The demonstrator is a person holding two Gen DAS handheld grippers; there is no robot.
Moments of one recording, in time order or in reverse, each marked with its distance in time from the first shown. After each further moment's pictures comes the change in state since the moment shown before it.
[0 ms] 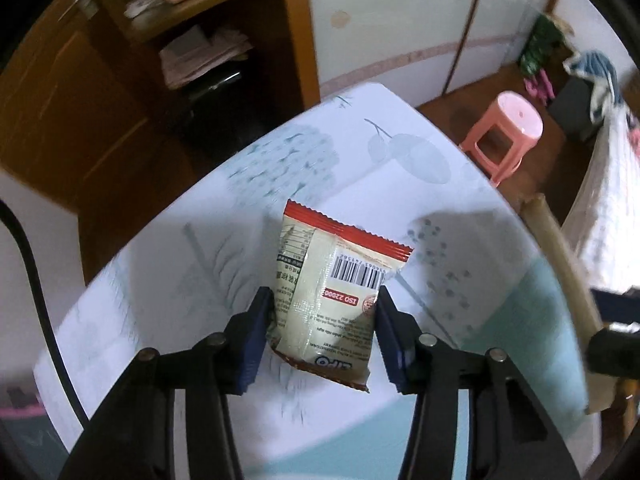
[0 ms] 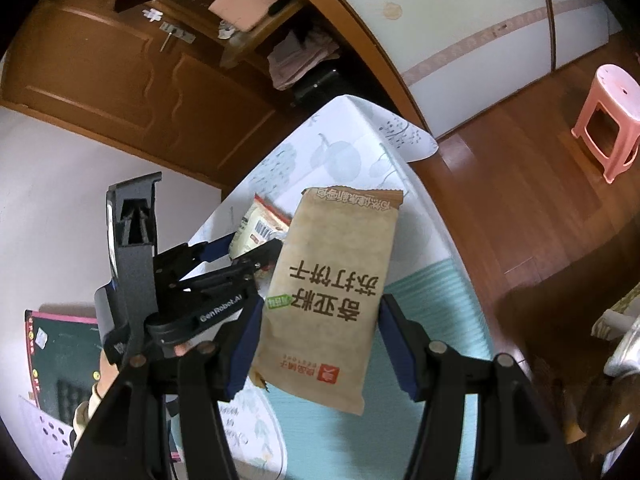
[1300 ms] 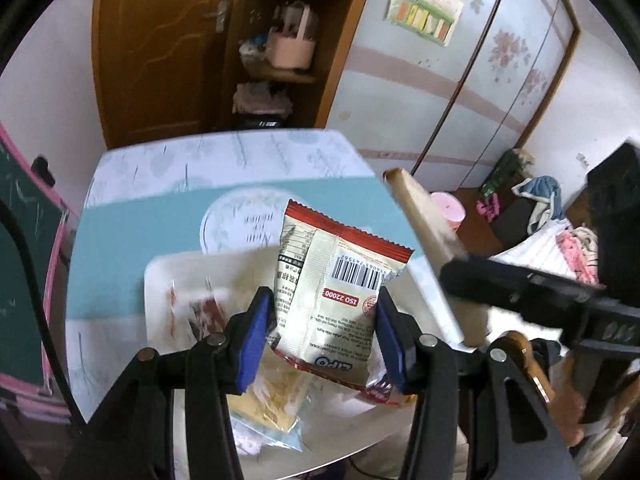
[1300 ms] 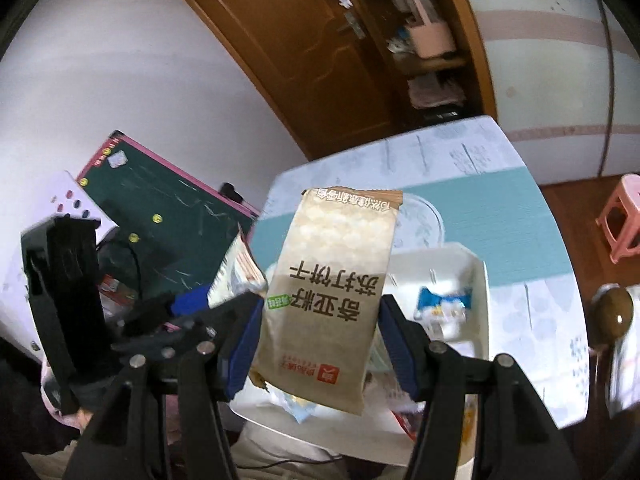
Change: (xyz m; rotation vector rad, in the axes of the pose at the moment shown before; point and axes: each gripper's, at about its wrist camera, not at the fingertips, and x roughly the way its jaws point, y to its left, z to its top) left arm -0.292 -0.060 -0.421 -0.329 -0.394 -0.145; right arm -0.169 0.167 -0.327 -0.443 -0.113 0.044
